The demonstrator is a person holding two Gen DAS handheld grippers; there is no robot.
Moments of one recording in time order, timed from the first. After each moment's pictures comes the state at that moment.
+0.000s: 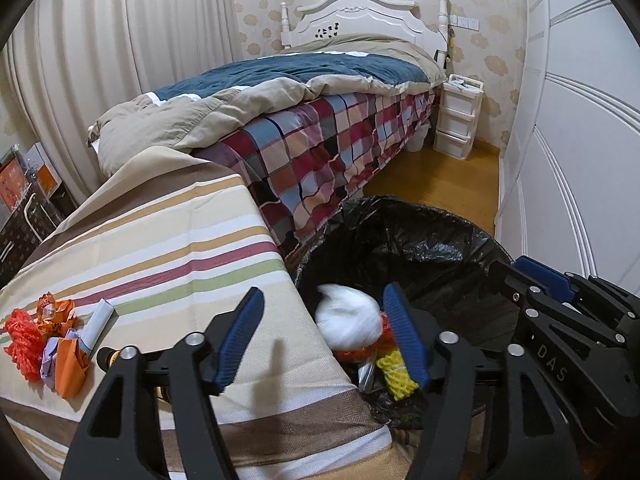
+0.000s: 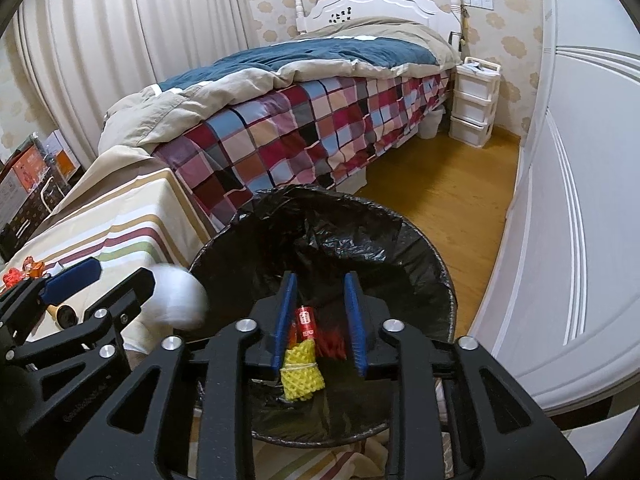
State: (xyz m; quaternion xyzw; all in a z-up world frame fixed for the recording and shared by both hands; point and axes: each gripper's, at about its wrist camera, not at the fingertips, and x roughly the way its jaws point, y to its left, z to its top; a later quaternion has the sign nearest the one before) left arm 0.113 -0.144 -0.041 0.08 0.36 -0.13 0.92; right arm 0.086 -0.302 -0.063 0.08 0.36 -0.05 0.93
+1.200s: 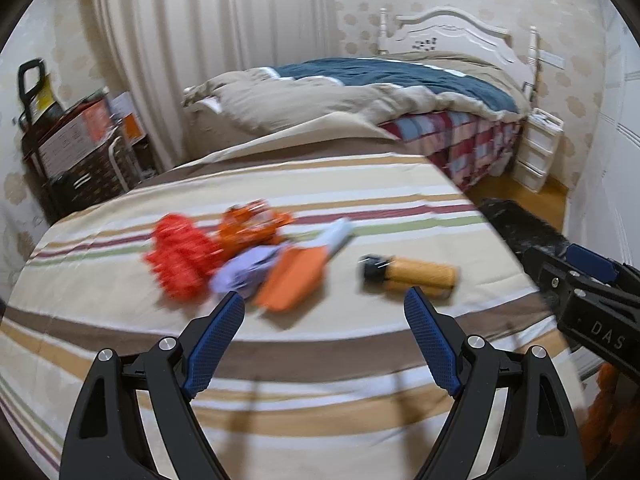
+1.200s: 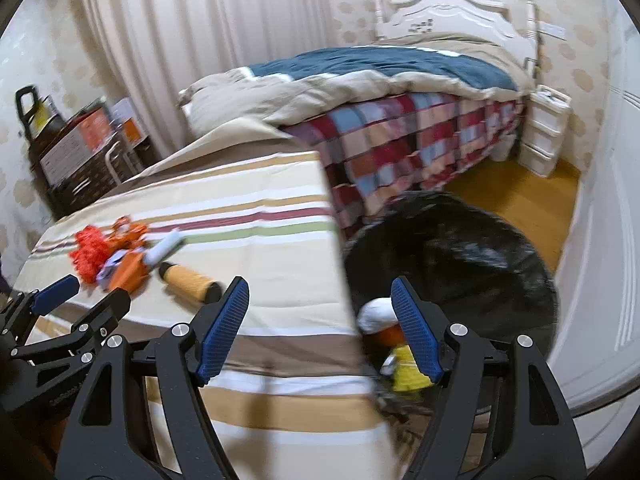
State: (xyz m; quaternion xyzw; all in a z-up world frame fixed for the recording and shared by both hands) left arm 0.054 0.026 -0.027 0.03 0.36 0.02 0.93; right arm 0.068 -0.172 -0.039 0.04 0.35 0.09 0.93
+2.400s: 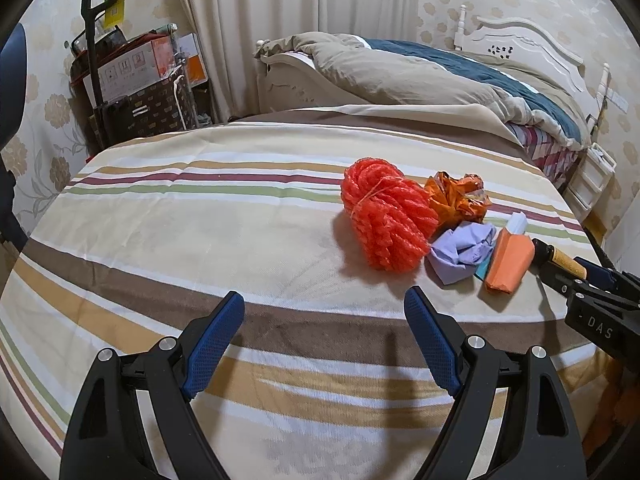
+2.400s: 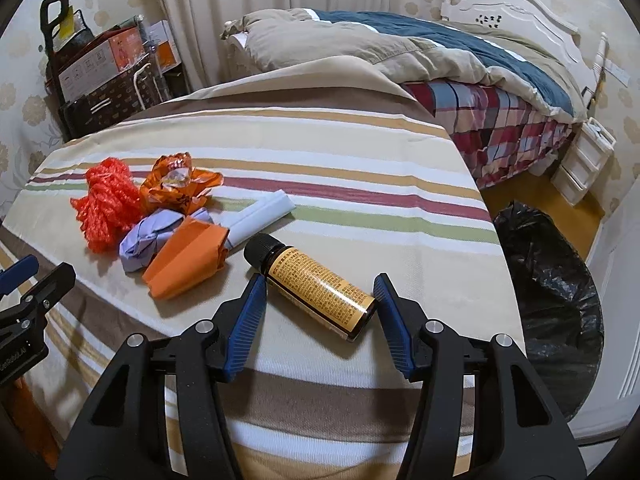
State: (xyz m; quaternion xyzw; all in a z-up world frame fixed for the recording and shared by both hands) left arm 0.052 0.156 -0.043 -0.04 0.40 0.10 0.91; right arm 0.104 -0.051 -0.063 -0.06 0.42 0.12 0.90
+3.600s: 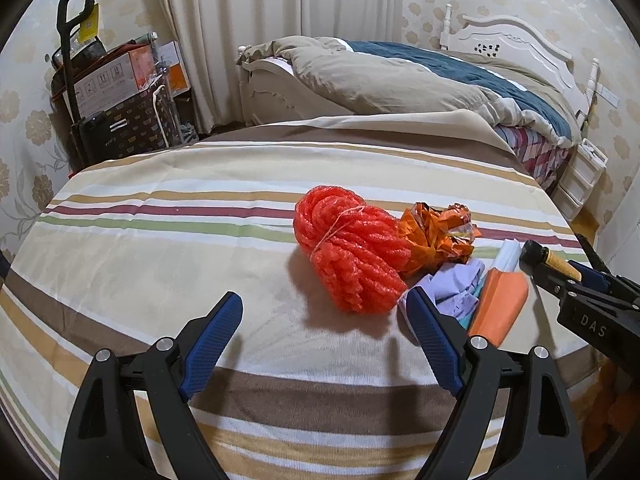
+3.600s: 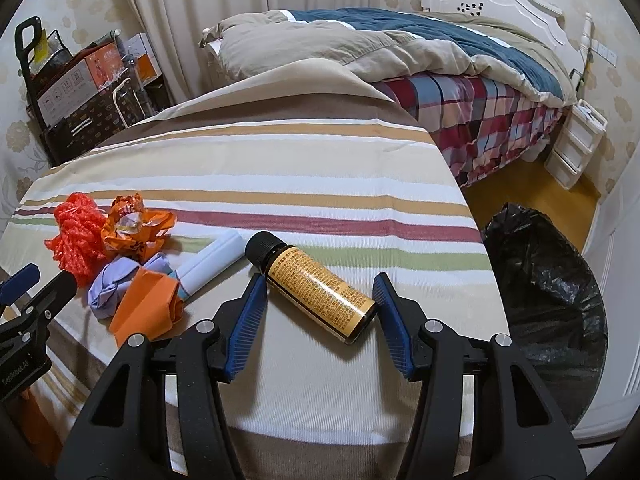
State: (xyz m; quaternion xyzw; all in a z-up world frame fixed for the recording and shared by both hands) left arm 0.087 0.145 -0.042 -0.04 0.40 0.08 0.91; right arm 0.137 -0.064 -0.064 -0.03 0.42 0.10 0.90
